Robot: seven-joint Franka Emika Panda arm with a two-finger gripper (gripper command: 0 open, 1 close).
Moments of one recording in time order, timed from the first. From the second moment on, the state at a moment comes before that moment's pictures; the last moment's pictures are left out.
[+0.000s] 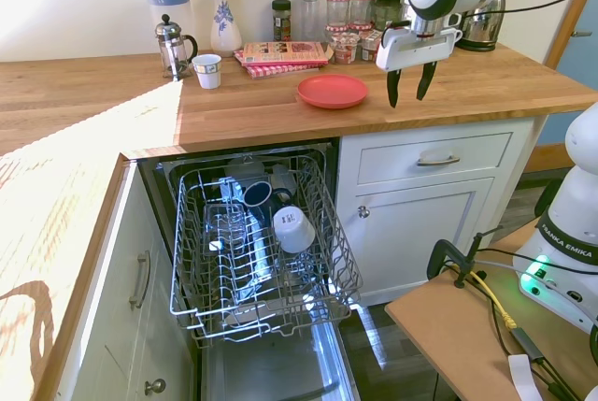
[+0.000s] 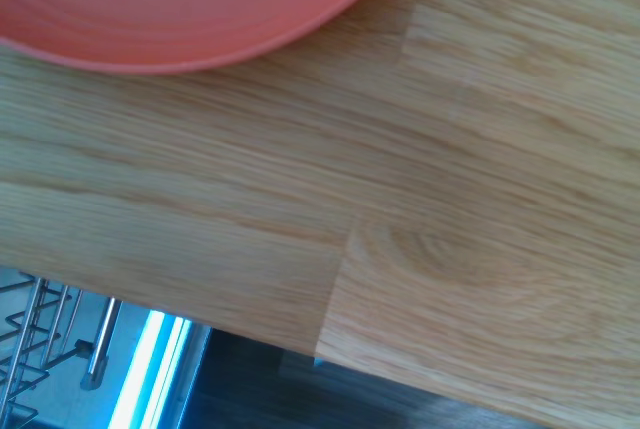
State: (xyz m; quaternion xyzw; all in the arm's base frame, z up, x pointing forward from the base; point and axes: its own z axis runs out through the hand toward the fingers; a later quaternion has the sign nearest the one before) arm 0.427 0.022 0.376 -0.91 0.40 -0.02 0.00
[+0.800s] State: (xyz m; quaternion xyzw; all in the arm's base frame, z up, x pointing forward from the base) arm 0.522 -0.005 0.389 -0.87 0.49 -0.03 0.09
